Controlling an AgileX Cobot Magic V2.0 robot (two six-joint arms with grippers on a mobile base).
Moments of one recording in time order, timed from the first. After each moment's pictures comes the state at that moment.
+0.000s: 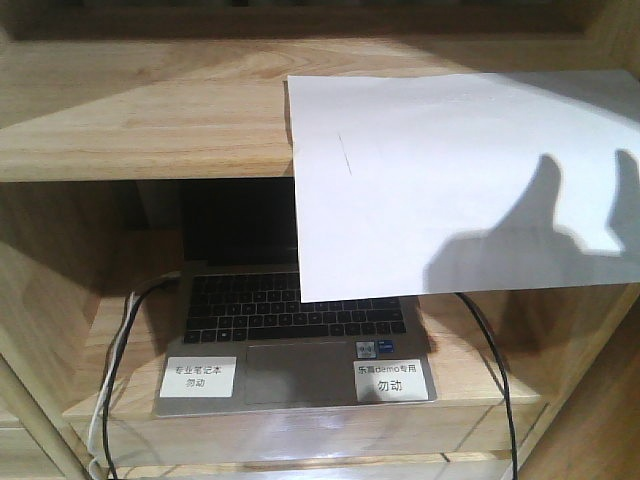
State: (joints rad) left arm -0.58 0.05 -0.69 -0.19 0.76 0.13; right arm 0.00 0.68 -1.13 0.18 0.64 -0.07
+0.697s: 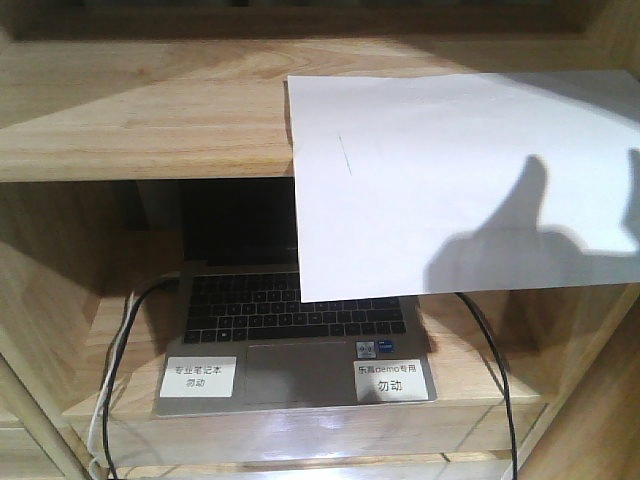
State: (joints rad) left arm -0.58 0.05 -0.69 -0.19 0.76 0.13; right arm 0.00 0.68 -1.13 0.17 0.64 -0.07
